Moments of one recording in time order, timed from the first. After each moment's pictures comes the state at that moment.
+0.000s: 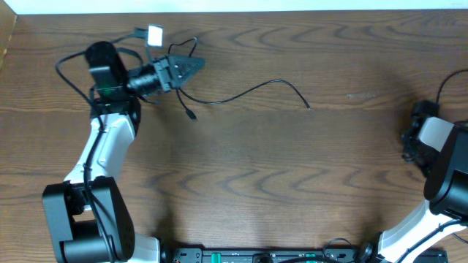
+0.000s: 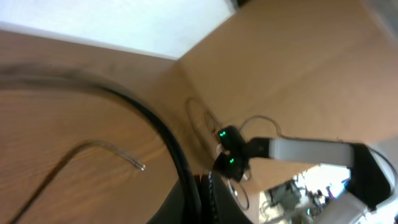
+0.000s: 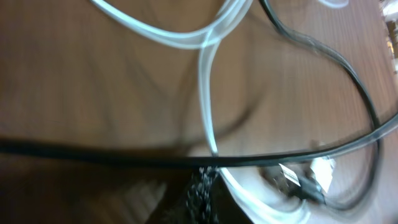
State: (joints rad) left arm 0.10 1.64 1.04 0.38 1.29 -0.68; right arm -0.39 1.97 0.97 -0.55 0.82 0.96
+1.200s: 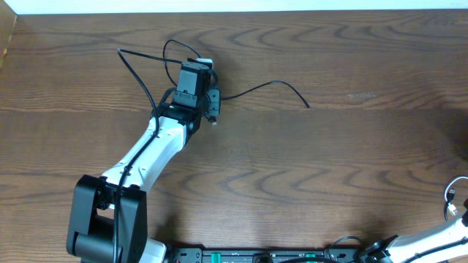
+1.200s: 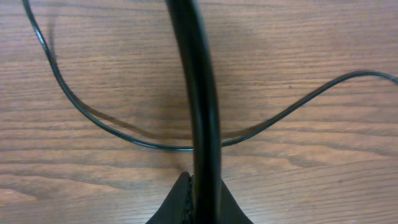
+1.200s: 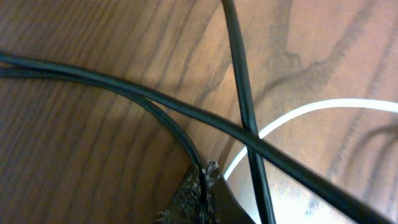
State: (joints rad) left arm -0.30 1.65 1.04 -0.24 -0.06 -0.17; right arm -0.93 1.99 1.04 0.01 0.22 0.22
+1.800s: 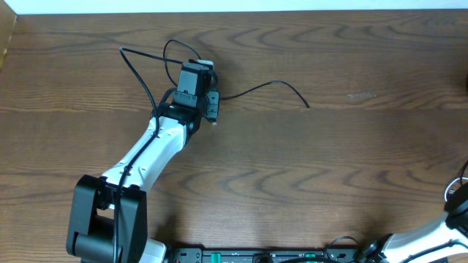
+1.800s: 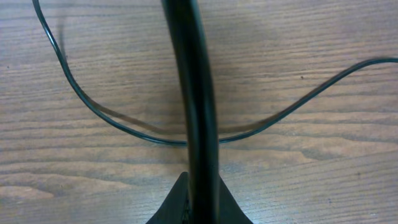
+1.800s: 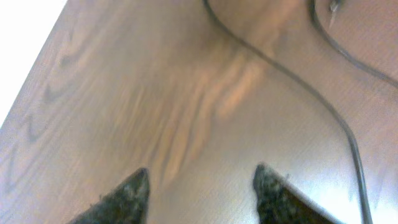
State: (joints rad) left arm -0.30 1.65 1.04 -0.26 -0.09 -0.12; right arm -0.74 1.89 1.62 -0.75 -0.27 0.29
